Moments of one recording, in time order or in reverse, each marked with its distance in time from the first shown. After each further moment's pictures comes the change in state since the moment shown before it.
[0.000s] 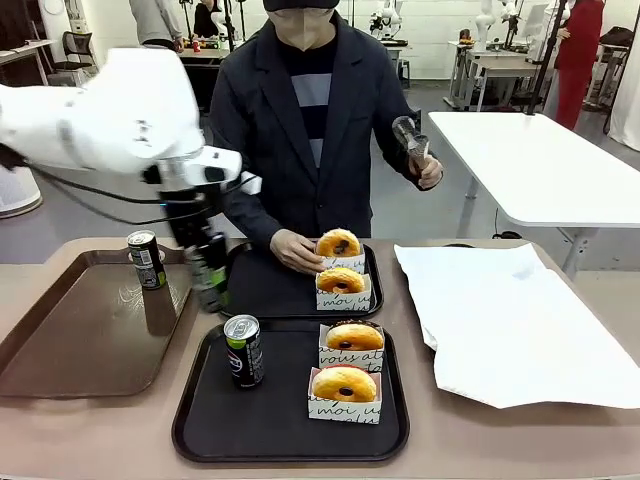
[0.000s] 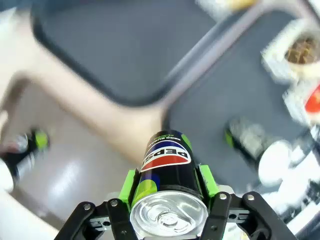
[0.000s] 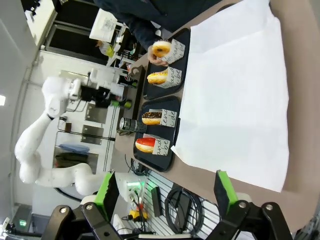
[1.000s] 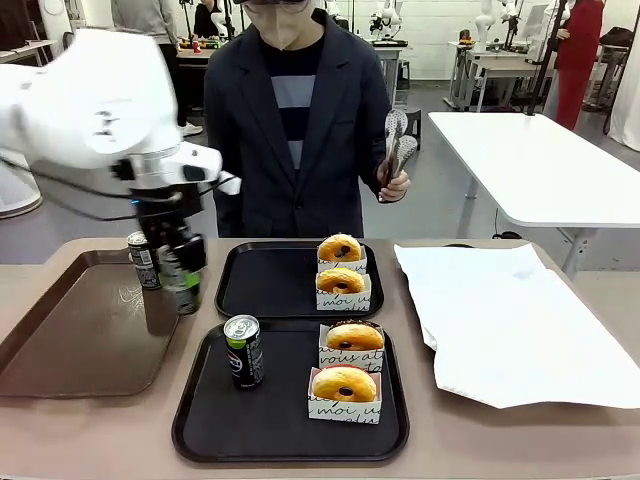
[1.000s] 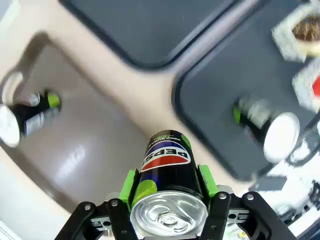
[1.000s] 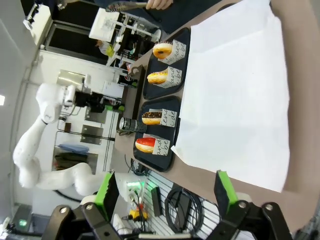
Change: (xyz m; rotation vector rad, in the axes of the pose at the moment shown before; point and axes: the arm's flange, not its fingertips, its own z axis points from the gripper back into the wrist) left arm 0.000 -0.013 0.012 0.091 -0.006 0.070; right arm 0.000 0.000 0.000 0.000 0.000 0.001
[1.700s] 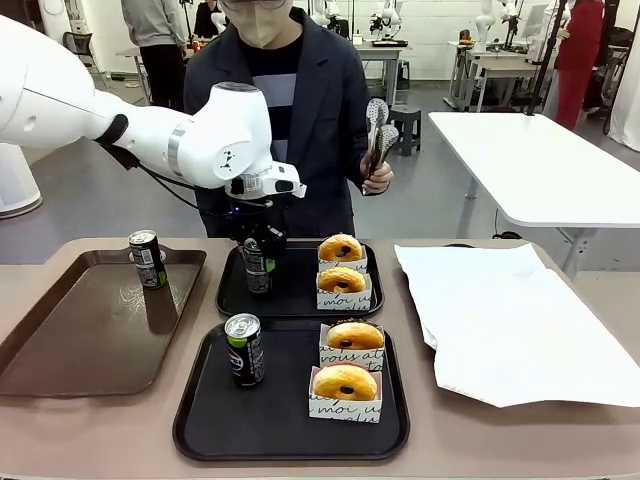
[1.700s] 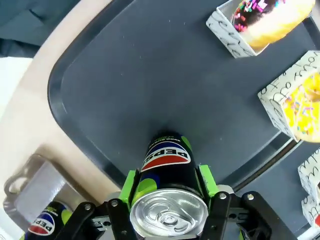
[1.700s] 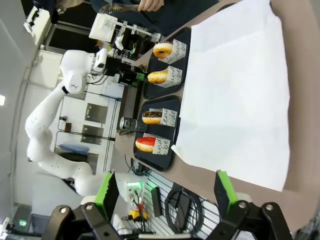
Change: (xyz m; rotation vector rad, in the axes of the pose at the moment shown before) left arm 0.161 0.012 -0.087 0.039 -0.043 0.049; right arm 0.000 0.000 0.000 0.000 0.000 0.000
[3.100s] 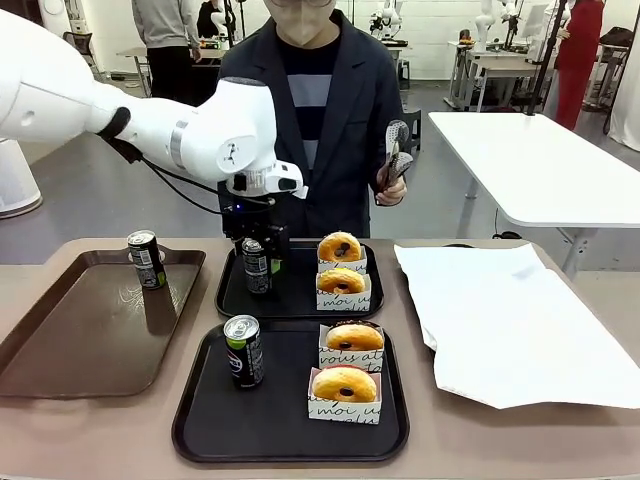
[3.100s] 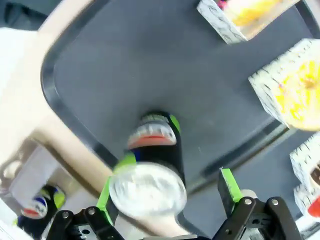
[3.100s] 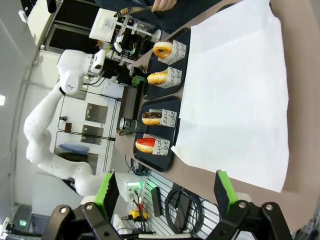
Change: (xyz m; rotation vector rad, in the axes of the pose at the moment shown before) left arm -0.012 -0.010 0.024 -0.018 0.075 0.030; right arm 0.000 0.000 0.000 0.000 0.000 0.000
